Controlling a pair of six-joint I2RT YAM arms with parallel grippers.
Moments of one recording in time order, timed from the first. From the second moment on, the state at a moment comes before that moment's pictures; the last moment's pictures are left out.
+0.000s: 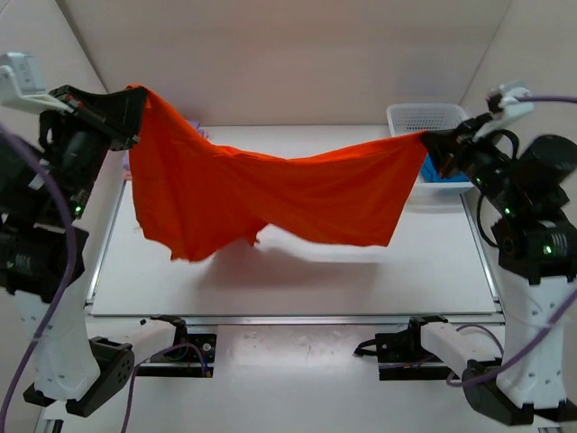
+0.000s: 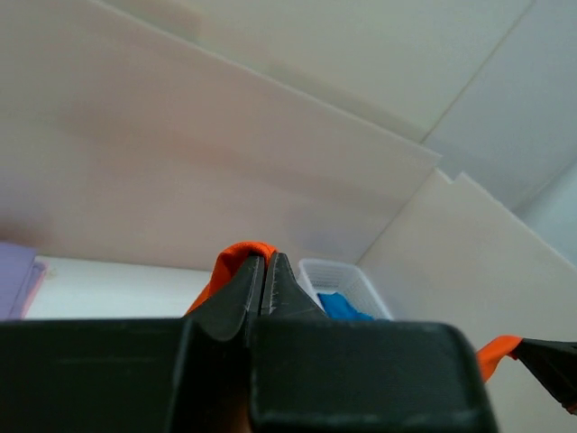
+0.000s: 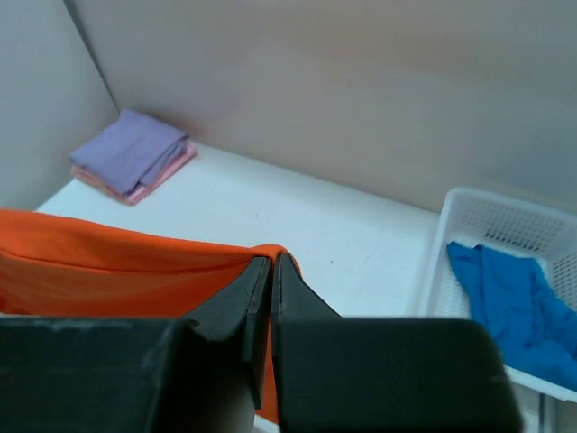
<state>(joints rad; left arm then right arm) -0.23 1.13 2.13 -0.72 0.00 -0.51 0.07 0.99 1.71 -0.70 -0.36 0.05</state>
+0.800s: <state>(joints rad) 0.03 1.73 2.29 -0.71 0.25 -0.46 0.18 1.66 2.17 -0.72 -0.16 -0.10</state>
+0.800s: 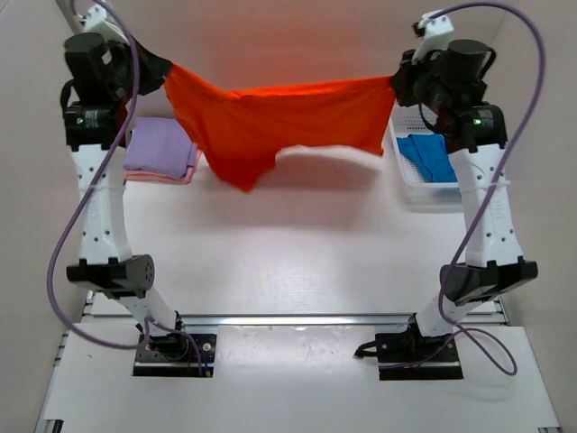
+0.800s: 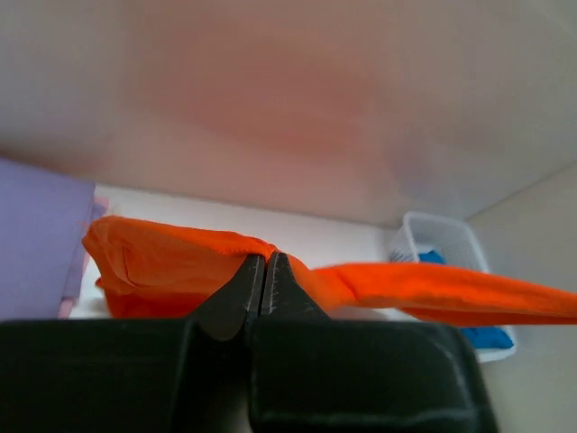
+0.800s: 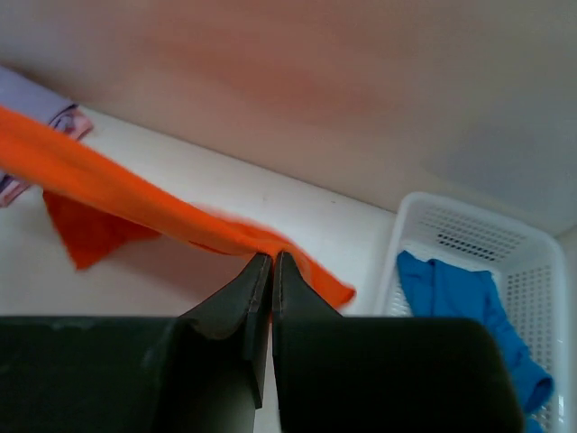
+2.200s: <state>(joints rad) -0.22 0.86 0.83 -0.82 0.20 -0.32 0.05 1.24 0.84 -0.97 -0.28 0.04</state>
